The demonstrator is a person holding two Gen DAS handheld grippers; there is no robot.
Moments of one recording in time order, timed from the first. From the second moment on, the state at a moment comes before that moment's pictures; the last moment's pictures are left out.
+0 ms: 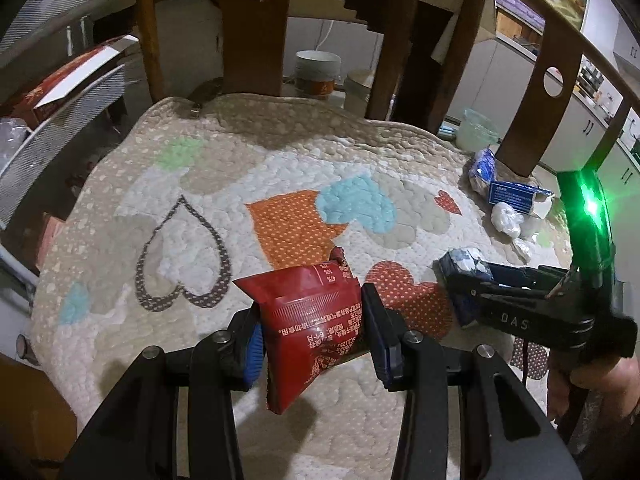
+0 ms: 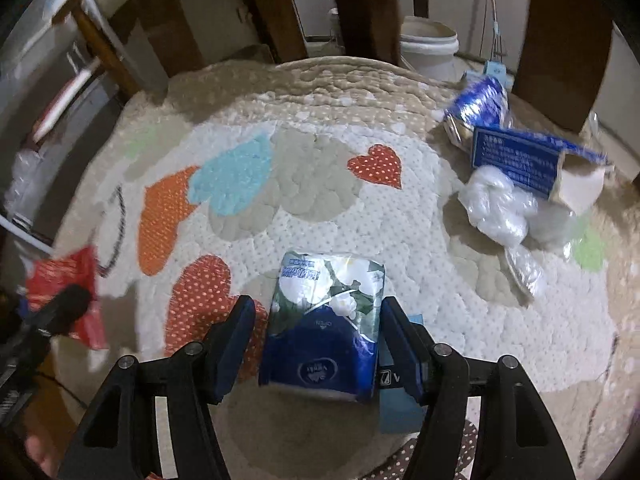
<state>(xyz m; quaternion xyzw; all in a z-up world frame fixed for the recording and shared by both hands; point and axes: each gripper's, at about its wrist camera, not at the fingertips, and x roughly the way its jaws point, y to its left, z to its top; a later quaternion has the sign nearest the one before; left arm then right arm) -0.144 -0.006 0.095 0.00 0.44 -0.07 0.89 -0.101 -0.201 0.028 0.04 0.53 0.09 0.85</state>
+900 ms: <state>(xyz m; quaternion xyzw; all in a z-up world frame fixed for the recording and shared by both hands) -0.198 -0.099 0.140 0.10 0.39 -0.12 0.91 -0.218 -0.338 0.092 0.17 0.41 0.07 0.89</state>
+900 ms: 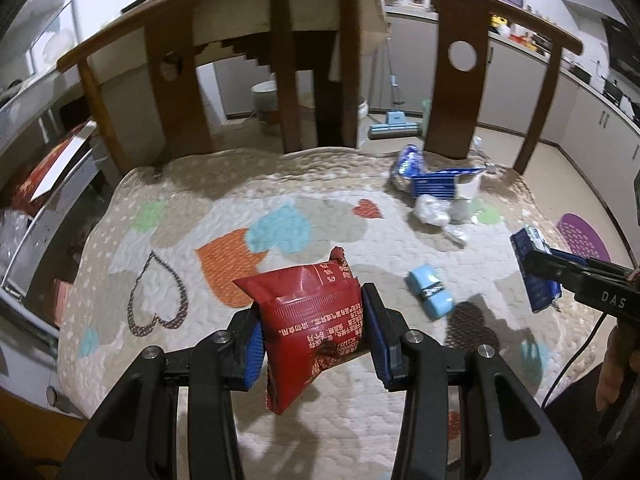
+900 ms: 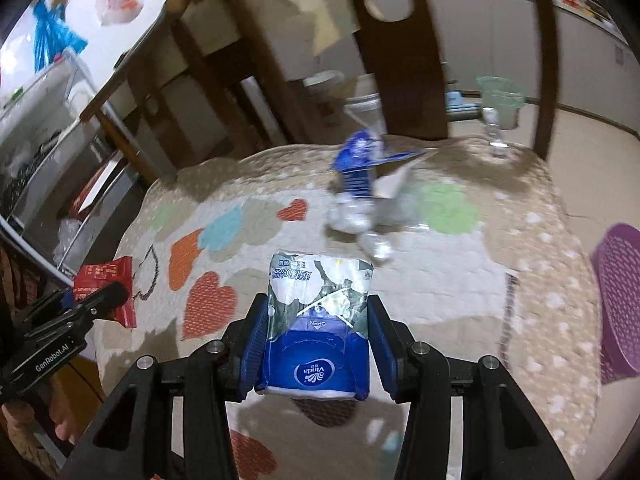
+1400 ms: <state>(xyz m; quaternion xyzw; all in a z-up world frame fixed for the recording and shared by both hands) -0.231 -0.150 0.165 0.14 0.36 -0.16 0.91 -0.298 -0.426 0.114 0.22 0.35 -0.02 0.91</state>
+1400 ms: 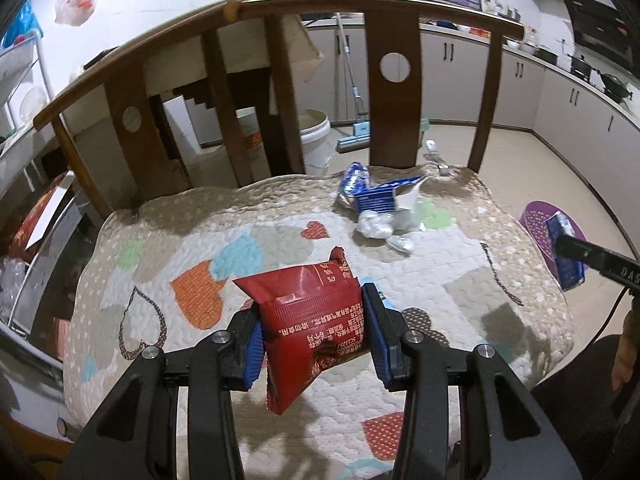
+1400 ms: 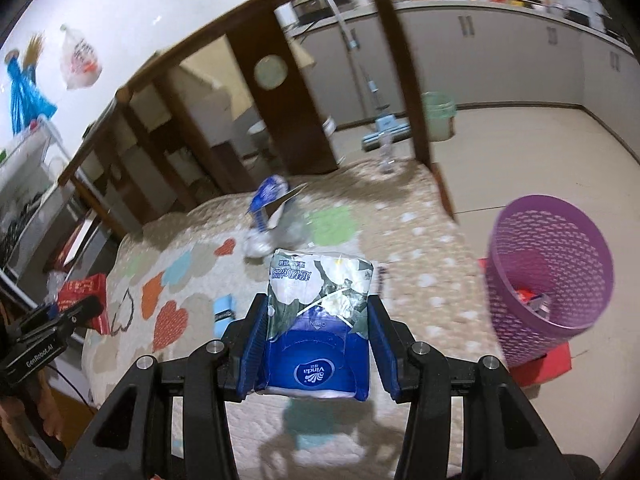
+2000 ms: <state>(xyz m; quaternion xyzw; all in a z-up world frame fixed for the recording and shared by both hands) -0.237 -0.224 0.175 0.16 0.36 -0.23 0.89 -0.352 -0.495 0.108 0.26 0.30 -0.09 0.91</state>
